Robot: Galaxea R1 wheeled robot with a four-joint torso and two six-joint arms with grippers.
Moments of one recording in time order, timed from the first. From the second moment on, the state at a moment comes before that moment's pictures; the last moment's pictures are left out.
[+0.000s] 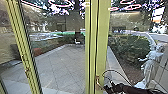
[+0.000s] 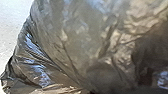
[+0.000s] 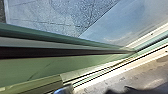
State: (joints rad) left arm 1.52 2.99 -2.67 -0.58 0.08 0.63; right arm -0.64 2.84 -2.28 -0.07 -0.46 1.15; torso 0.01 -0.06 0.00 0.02
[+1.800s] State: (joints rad) left arm 1.53 2.98 -2.67 -0.58 0.08 0.63; right arm -0.52 2.79 -2.24 -0.01 -0.54 1.09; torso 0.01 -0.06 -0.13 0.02
